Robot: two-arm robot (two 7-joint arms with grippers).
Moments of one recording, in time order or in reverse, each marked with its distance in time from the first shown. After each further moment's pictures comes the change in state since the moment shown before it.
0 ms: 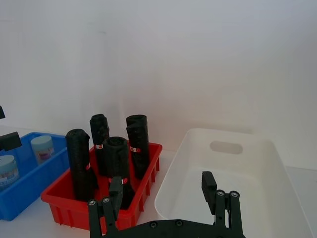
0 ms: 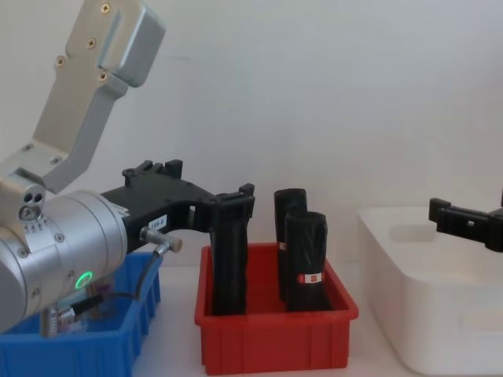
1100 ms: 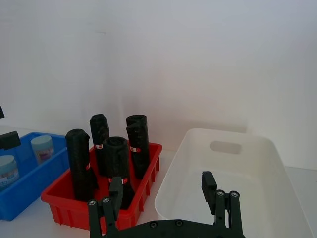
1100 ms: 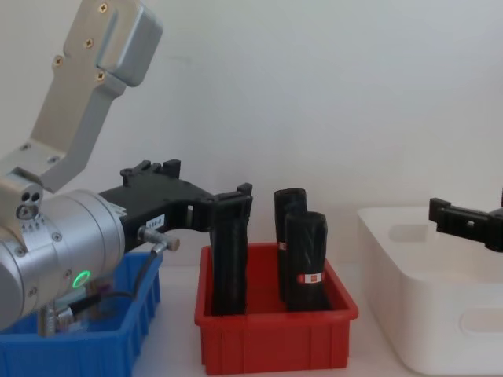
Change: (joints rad) left arm 0.000 0.002 -0.003 0.000 -0.004 0.001 -0.001; right arm 0.000 0.000 0.000 0.000 0.000 0.000 0.000
